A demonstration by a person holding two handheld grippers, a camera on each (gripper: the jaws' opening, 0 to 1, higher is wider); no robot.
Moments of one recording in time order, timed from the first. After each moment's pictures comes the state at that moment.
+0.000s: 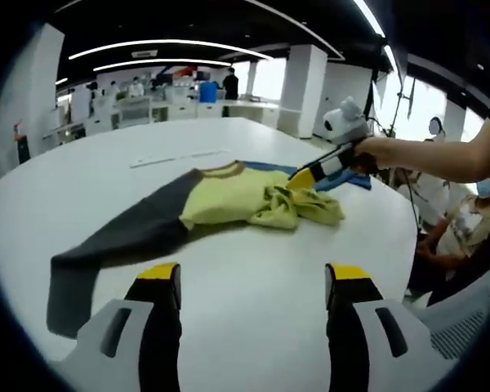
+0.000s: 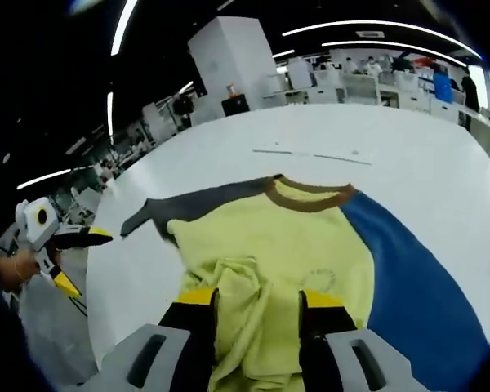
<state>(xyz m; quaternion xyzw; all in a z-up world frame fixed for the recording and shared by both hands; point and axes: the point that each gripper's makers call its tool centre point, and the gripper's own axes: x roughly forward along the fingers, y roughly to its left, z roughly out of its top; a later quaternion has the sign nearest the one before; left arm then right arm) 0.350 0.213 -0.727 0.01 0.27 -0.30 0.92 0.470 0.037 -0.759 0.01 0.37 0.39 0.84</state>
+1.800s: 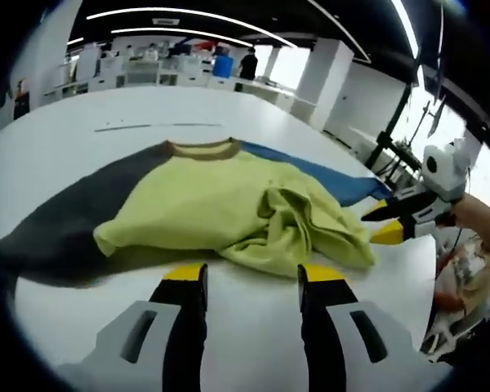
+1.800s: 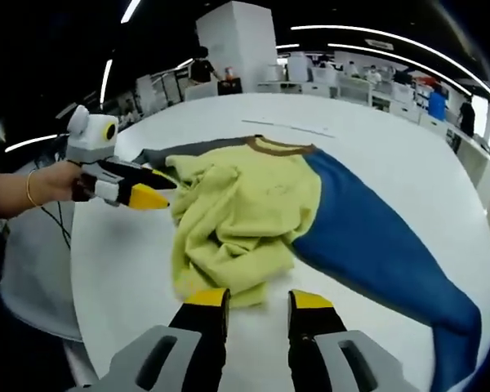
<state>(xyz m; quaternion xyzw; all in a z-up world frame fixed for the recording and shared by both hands) 0.431 0.122 -0.789 -0.06 0.34 -0.27 0.90 0.401 -0.049 -0.790 -0.09 0.38 0.35 0.85</state>
